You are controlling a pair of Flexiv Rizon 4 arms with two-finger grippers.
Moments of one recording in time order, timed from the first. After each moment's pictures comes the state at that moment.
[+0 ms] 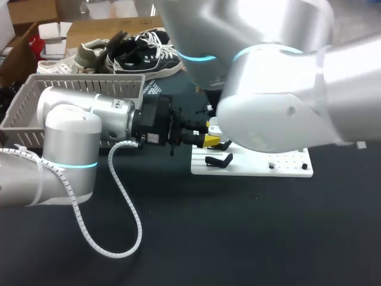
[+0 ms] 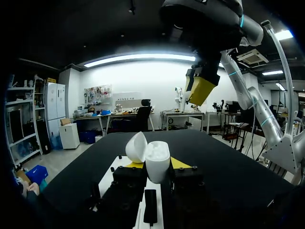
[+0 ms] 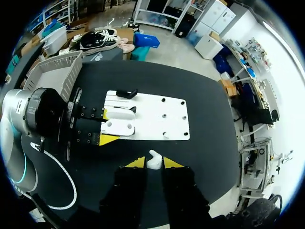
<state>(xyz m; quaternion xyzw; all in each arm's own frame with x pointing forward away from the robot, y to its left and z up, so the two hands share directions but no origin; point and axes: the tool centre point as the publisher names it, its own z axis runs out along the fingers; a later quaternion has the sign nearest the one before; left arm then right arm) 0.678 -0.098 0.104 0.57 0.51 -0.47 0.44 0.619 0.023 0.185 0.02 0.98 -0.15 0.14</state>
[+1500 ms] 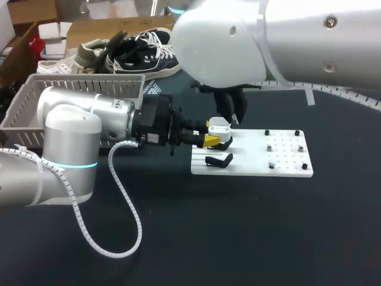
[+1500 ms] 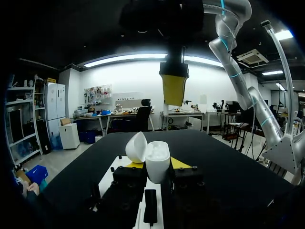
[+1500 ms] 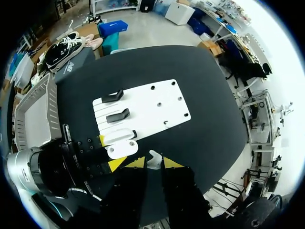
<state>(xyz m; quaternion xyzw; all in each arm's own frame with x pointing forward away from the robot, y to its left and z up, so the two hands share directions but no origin) 0.678 -0.098 0.104 0.57 0.51 -0.47 0.44 0.649 0.035 0.186 0.19 0.97 -0.13 0.05</state>
